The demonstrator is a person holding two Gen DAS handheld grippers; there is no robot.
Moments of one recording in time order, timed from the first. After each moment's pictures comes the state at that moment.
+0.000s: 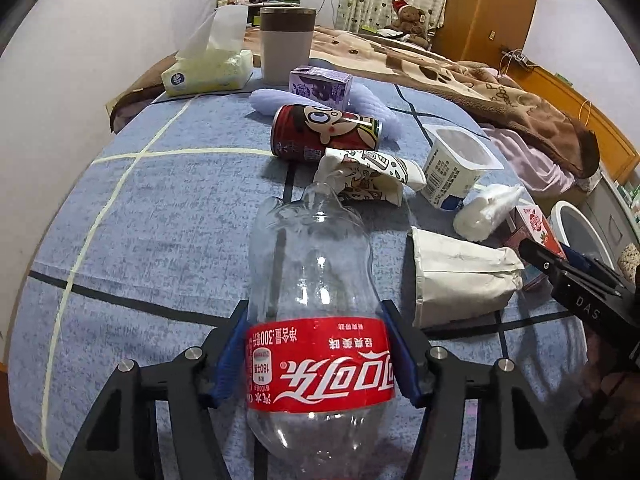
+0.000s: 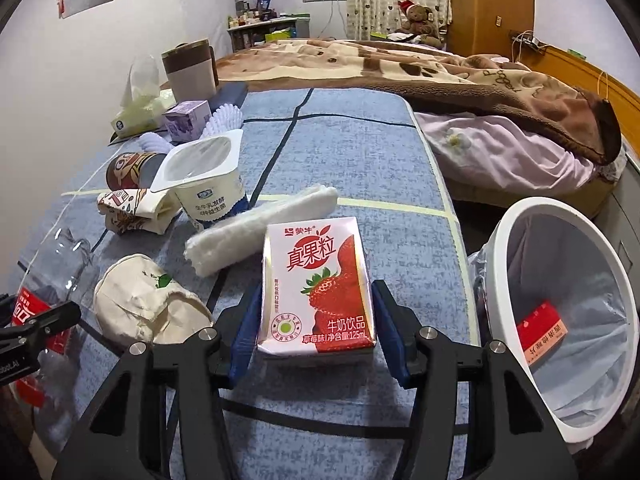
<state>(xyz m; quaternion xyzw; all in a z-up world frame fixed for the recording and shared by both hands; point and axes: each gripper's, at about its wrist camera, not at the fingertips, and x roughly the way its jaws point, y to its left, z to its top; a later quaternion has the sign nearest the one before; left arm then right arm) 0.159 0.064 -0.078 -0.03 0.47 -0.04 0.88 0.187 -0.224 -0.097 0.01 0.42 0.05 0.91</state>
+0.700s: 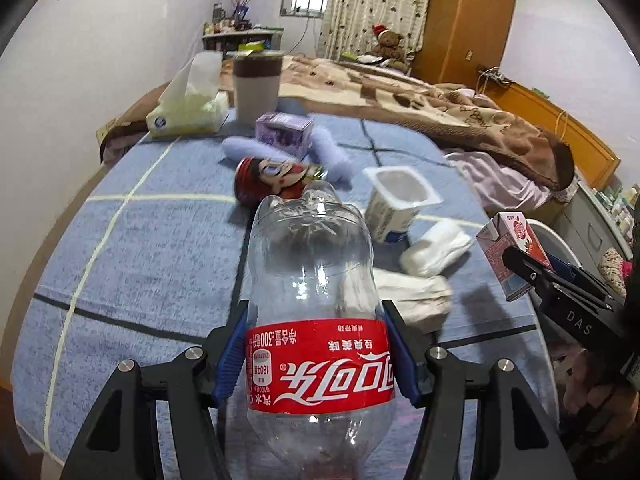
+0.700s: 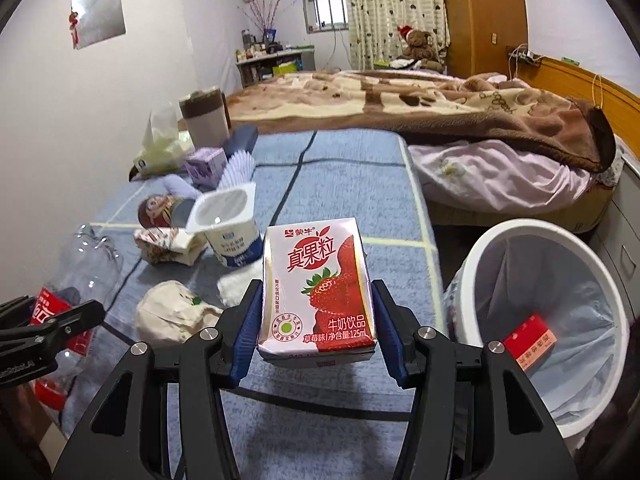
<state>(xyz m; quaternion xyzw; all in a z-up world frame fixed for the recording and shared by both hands) 0.144 0.036 -0.037 -0.03 0.41 -0.07 0.91 0.163 -0.239 -0.061 0.04 0.36 0.06 0.93</state>
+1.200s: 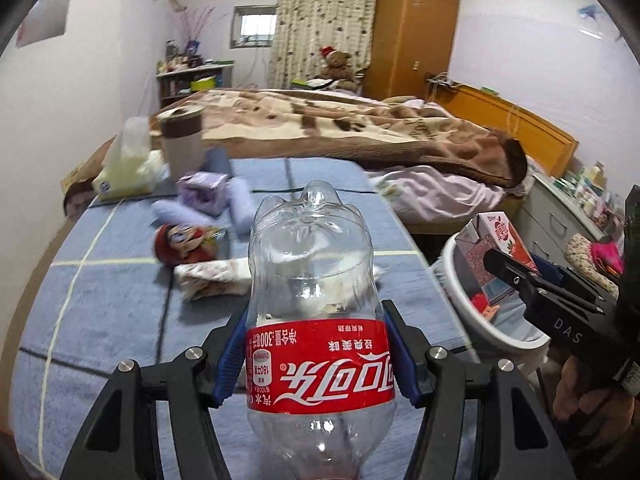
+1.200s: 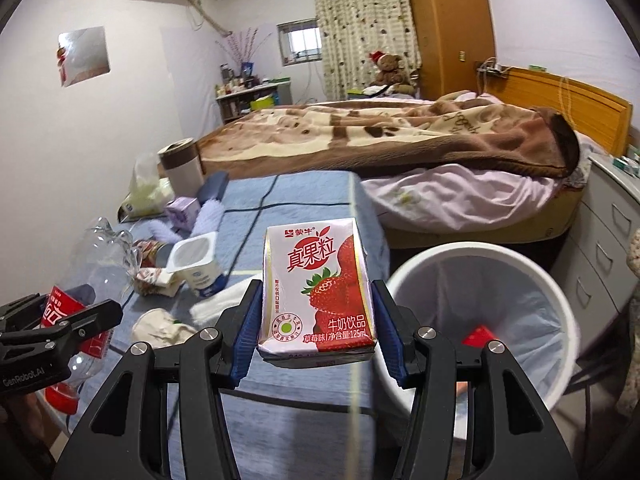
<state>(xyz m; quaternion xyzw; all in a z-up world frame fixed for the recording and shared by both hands) 0.135 -0.045 0.007 0.00 0.36 -0.15 0.92 0.139 -0.290 -0.029 0.06 0.31 0.02 0.95</state>
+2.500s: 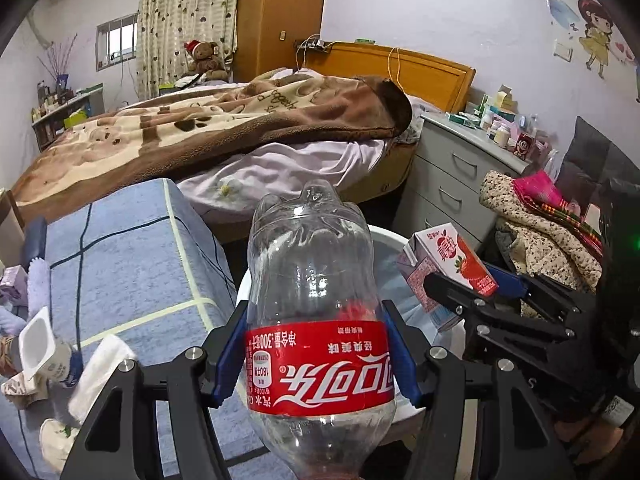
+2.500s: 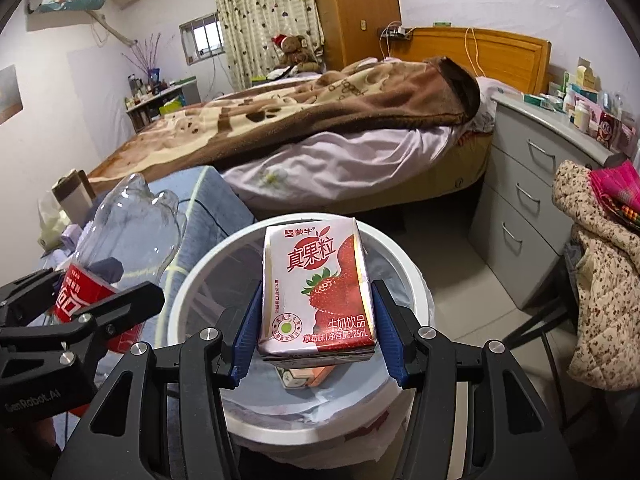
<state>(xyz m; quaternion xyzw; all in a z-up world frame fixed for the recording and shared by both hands) 0.164 -0.275 -0.008 0.08 0.37 -0.33 0.86 0.126 -0.423 -0.052 0.11 0.35 -0.11 0.92</state>
